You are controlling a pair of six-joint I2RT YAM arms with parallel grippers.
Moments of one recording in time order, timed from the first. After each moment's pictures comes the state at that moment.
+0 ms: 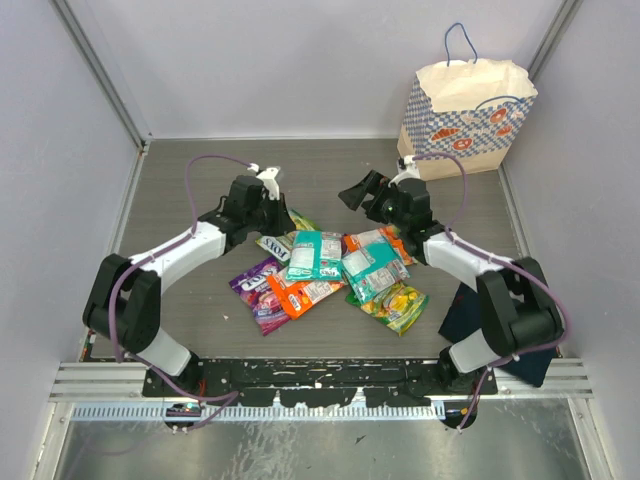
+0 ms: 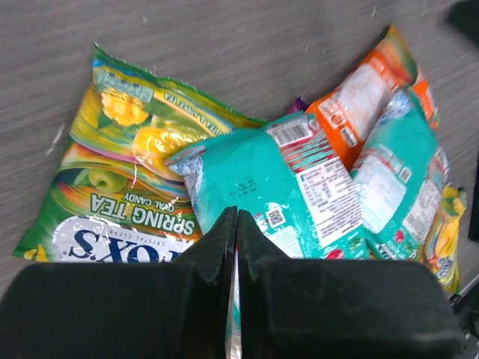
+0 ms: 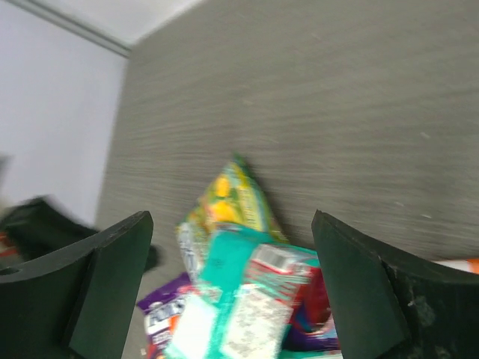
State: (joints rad) left arm -0.48 1.58 1.02 -0.10 0.25 -0.39; right arm 0.38 1.44 0.82 0.39 -0.18 0.77
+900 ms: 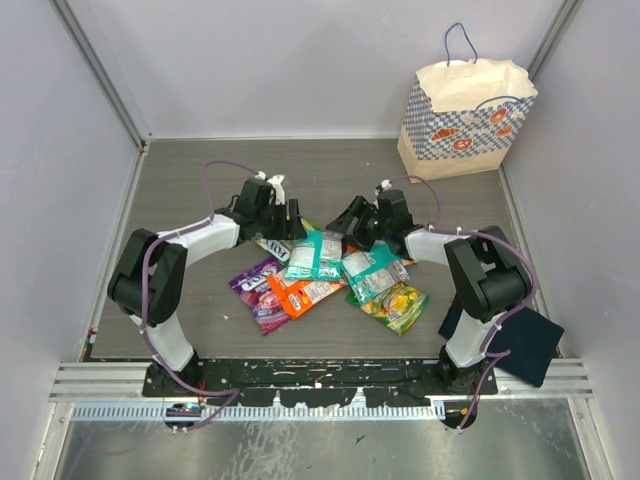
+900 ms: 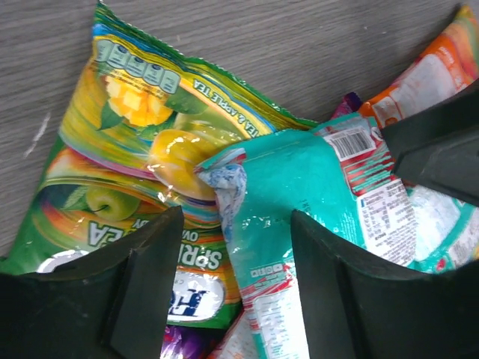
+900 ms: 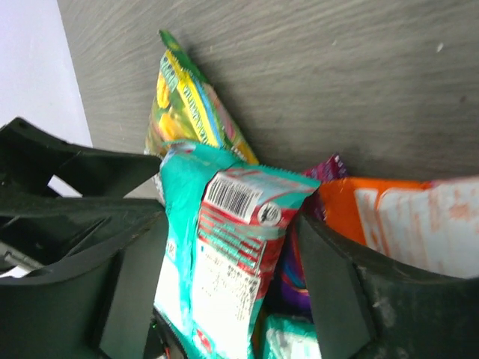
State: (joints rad) left arm -0.46 1.75 1.08 -0.10 0.26 -0.41; right arm 0.38 1.77 0.86 0.30 -0.39 0.96
